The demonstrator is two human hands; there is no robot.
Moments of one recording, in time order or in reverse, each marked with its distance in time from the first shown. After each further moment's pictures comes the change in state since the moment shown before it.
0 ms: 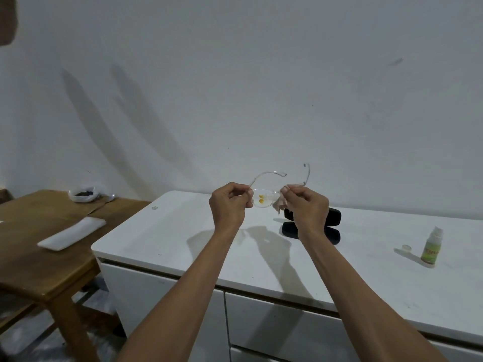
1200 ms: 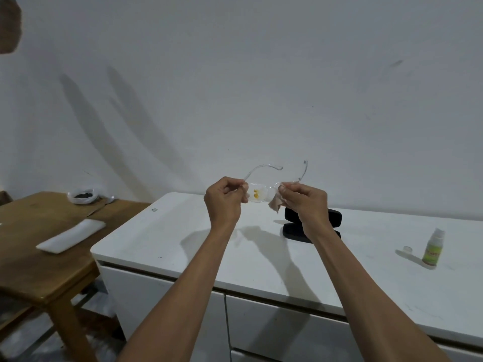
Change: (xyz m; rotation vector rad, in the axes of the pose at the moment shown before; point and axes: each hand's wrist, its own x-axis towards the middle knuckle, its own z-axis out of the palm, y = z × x) left_hand 0.010 0.007 -0.004 -0.027 0.042 0.046; right_hand 0.011 -0.014 -0.005 0.114 -0.249 0.076
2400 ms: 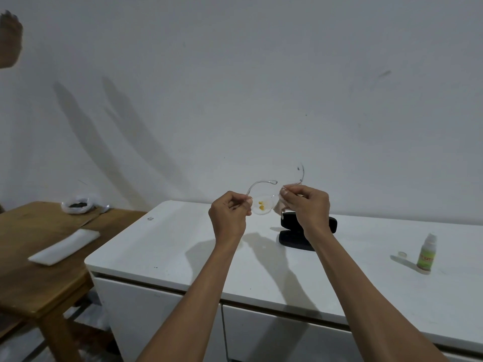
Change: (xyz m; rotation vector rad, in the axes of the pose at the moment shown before) left_hand -0.015 -0.005 0.012 0.033 -0.020 -0.019; right_hand 0.003 -0.010 -0.004 -0.207 0.156 -0.101
